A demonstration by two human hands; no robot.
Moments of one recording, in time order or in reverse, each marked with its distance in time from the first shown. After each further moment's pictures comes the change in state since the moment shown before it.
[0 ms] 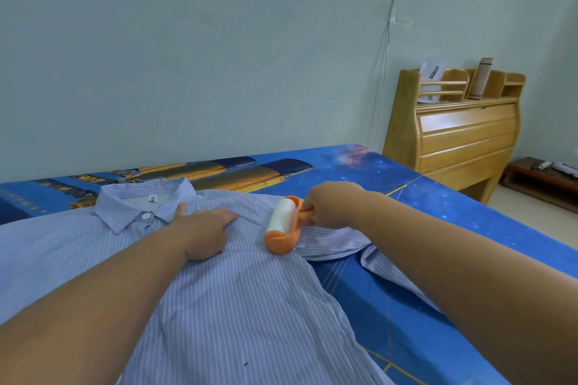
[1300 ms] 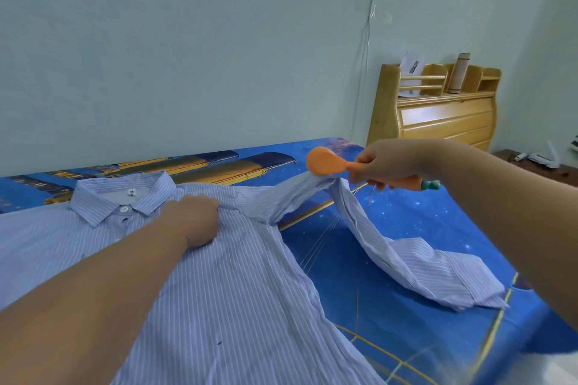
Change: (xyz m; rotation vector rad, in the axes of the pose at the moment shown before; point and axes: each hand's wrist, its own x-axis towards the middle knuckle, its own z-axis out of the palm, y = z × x) left_hand 0.003 0.027 0.000 0.123 0.099 -0.087; right_hand -0.062 0.110 -0.035 0.425 -0.044 0.215
